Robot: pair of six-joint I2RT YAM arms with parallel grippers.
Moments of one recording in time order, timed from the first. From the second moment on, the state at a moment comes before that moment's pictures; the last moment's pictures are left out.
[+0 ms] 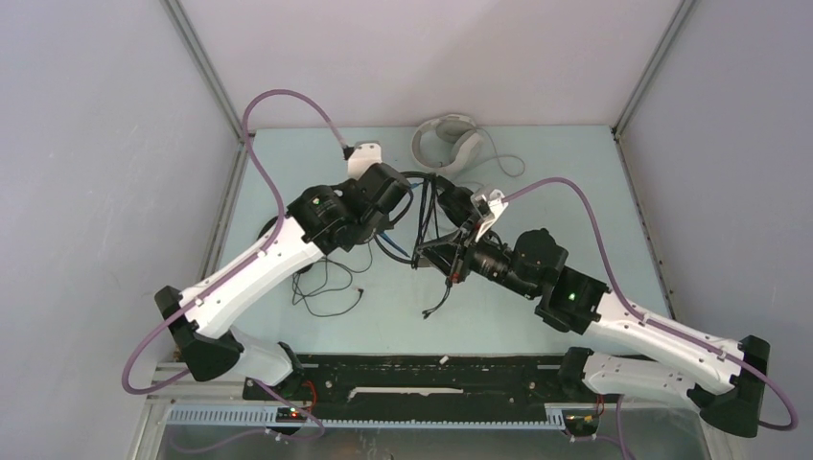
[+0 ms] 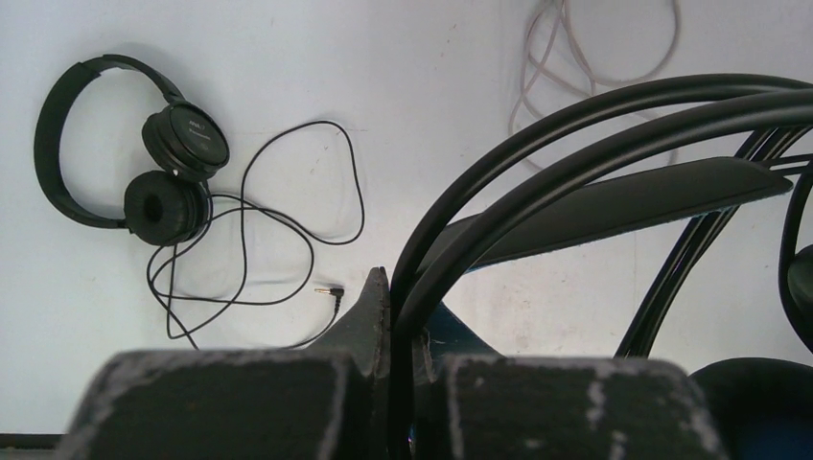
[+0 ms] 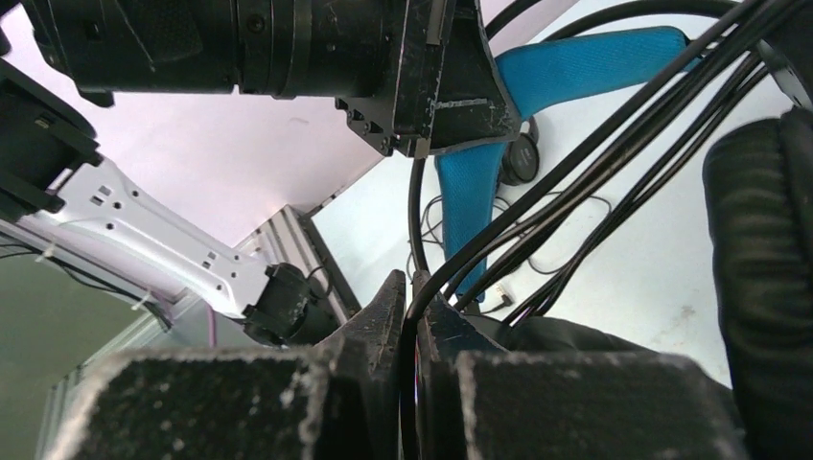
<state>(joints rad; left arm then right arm) -0.89 1.42 1.60 -1.10 -0.65 -0.73 1.02 0.94 0.84 0.09 -0.05 0.48</state>
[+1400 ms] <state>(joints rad) -0.83 1.40 1.73 -1.17 -0.63 -0.94 1.25 0.99 0.86 0.12 0.36 0.26</state>
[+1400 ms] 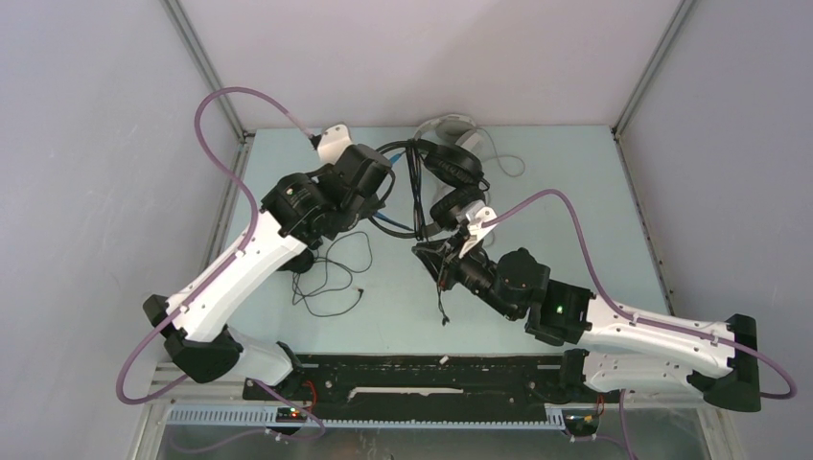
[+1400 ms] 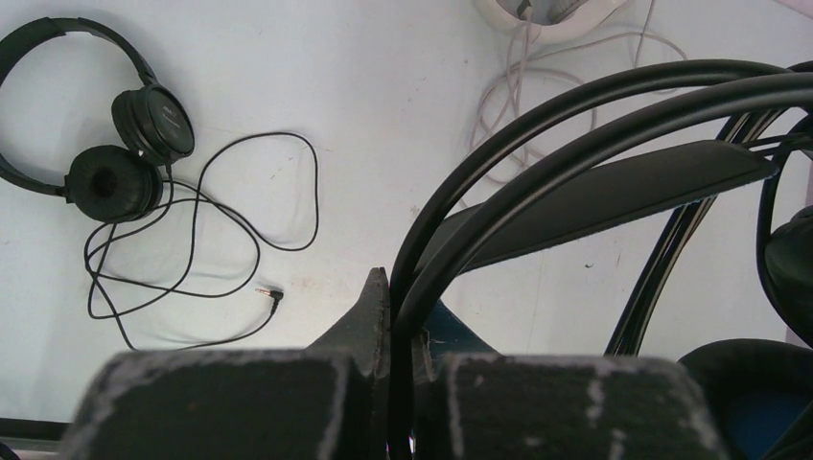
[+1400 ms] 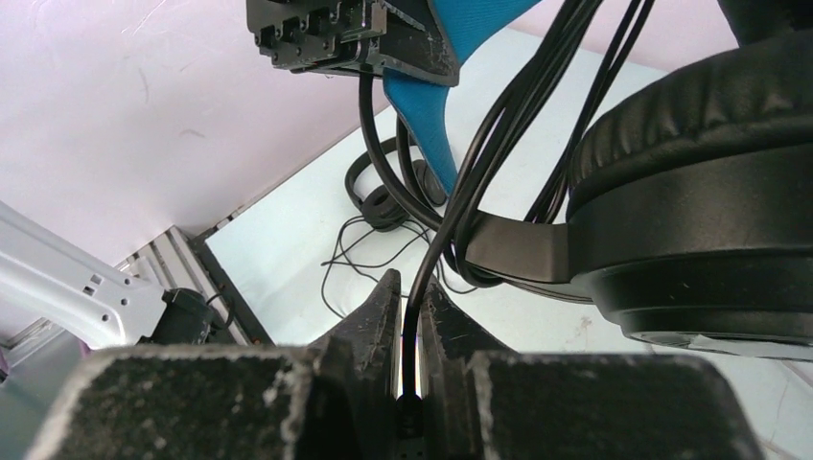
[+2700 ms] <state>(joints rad) -0.82 1.36 1.73 -1.12 -0.59 -1.05 1.22 1.00 0.67 0.39 0.34 0.06</state>
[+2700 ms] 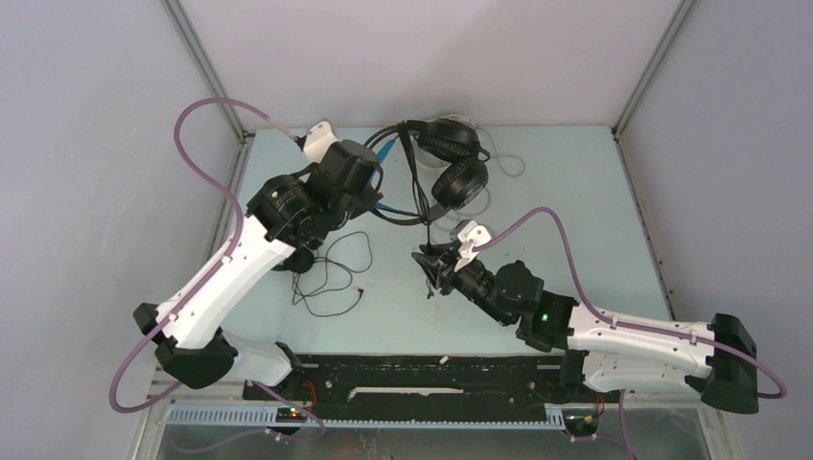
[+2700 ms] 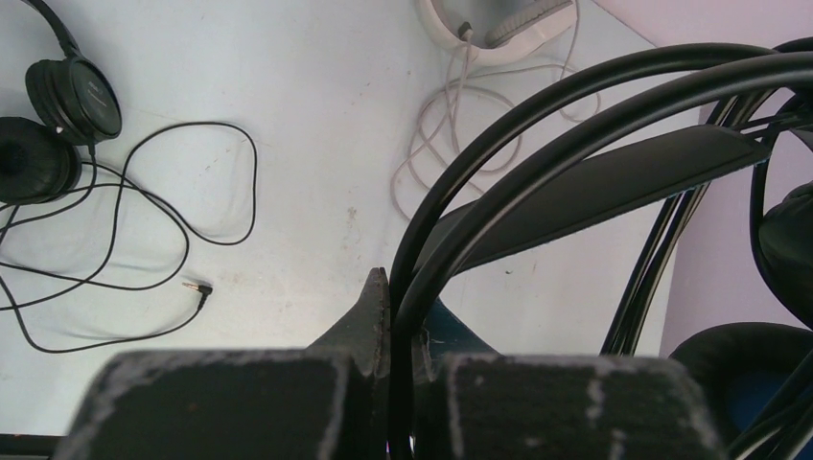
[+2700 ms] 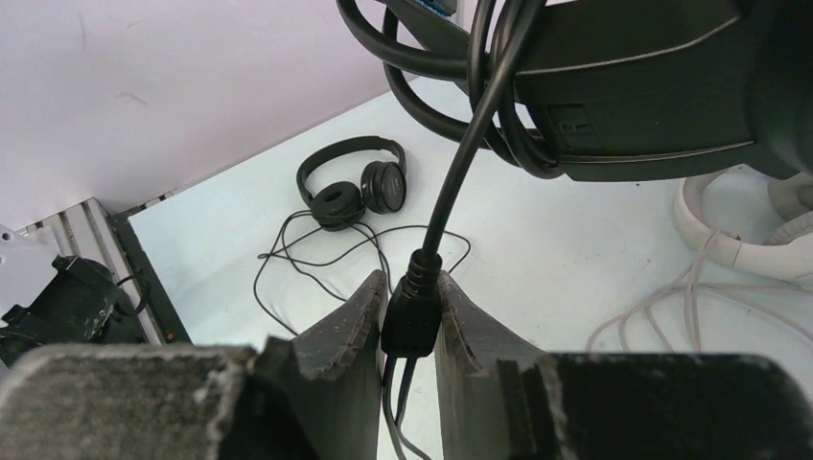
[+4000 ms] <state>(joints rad) -0.81 1.23 1.68 -1.02 -0.46 -1.04 1.01 0.91 0.34 0.69 -0.21 -0.06</state>
